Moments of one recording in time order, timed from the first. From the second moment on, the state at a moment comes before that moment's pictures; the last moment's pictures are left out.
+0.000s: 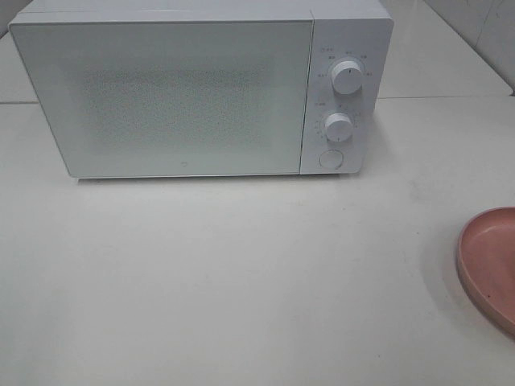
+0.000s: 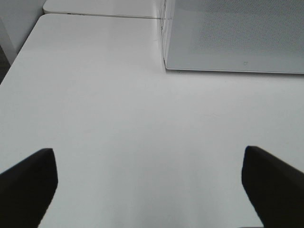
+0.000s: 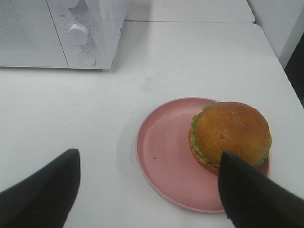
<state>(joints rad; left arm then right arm) -0.07 -0.01 -0.52 -0.01 1.09 -0.04 0.04 0.00 -0.50 -0.01 1.01 0.05</state>
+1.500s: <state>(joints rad) -0.07 -0.01 -0.52 -0.01 1.09 -0.04 0.04 0.39 -0.56 0.00 0.68 0.05</state>
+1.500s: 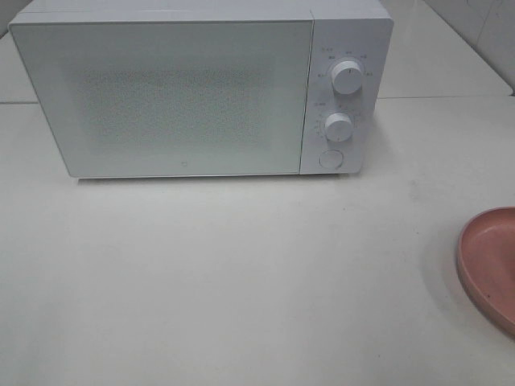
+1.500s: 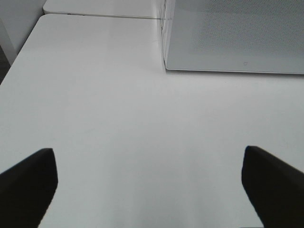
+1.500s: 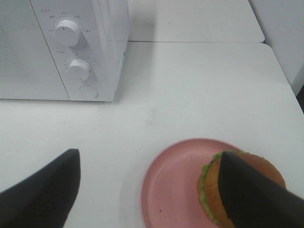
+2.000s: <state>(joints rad) -0.07 -0.01 -0.52 -0.01 1.09 -0.04 0.04 0.62 -0.56 0.00 0.47 0.05</state>
